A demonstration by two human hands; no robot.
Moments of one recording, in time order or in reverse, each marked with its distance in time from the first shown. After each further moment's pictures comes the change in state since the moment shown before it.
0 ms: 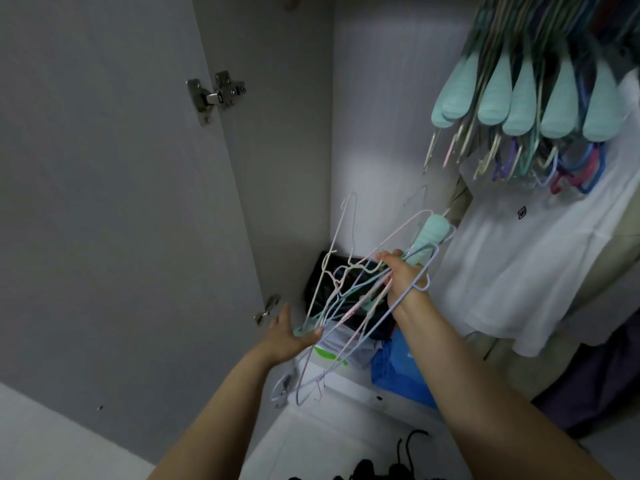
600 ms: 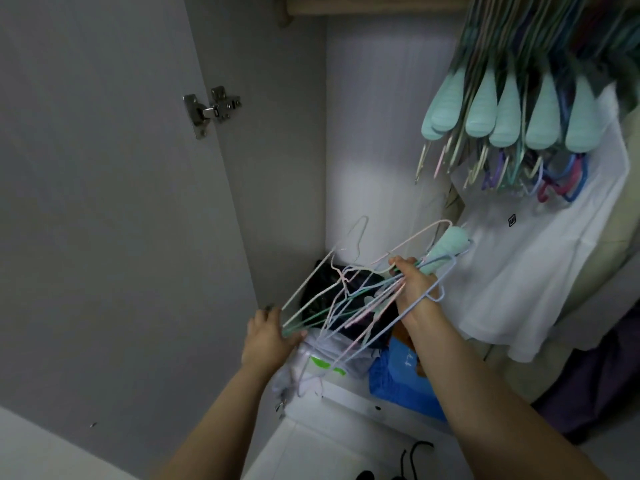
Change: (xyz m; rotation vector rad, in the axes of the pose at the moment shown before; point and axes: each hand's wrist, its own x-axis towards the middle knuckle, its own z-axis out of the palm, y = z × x) left_hand 0.002 -0.004 -0.005 0.224 0.402 0.088; right_hand 0.020 -0.006 -0.022 0.101 0.015 -0.022
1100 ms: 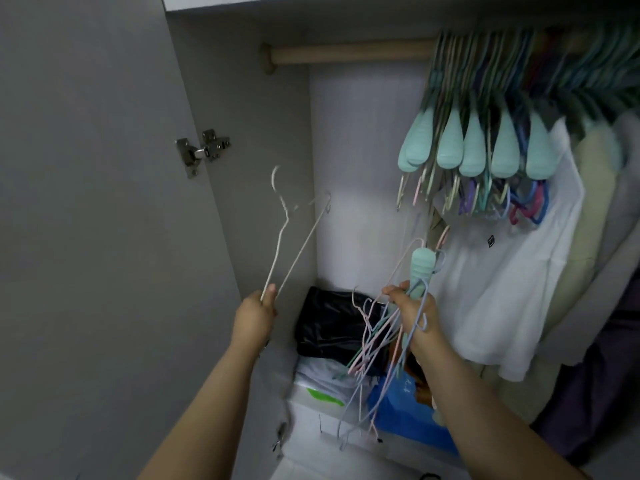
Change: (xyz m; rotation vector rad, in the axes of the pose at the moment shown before) left_hand 0.043 0.054 -0.073 -0.446 0.175 -0.110; right_hand -0.009 -0.018 -0.018 -0.456 -0.044 -0.275
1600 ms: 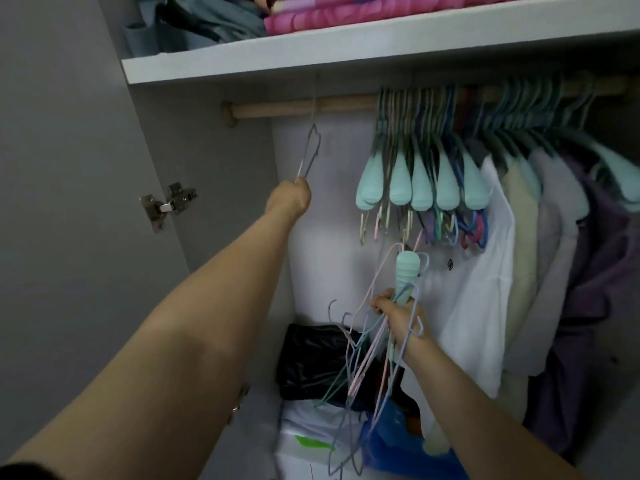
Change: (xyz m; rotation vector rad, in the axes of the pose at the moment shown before) left_hand 0.091 0.272 0.004 0.132 -0.036 0.295; right_hand 0.005 -0.046 -0.011 0.071 0.005 -0.023
